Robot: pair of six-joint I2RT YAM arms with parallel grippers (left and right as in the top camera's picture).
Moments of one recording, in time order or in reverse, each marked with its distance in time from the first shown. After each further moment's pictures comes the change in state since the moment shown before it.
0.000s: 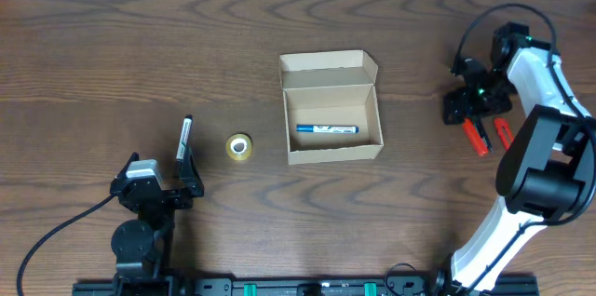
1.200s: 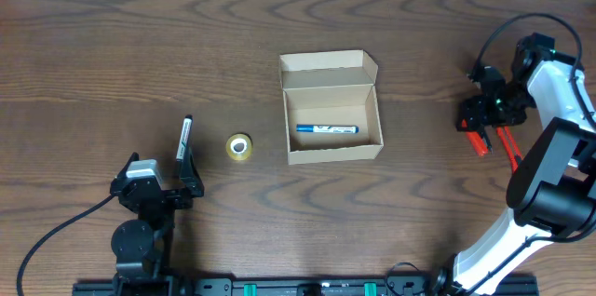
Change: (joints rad) left arm 0.000 0.000 0.000 0.001 0.000 0.000; right arm -0.089 -0.078 -0.105 0.025 -0.049 -0.005
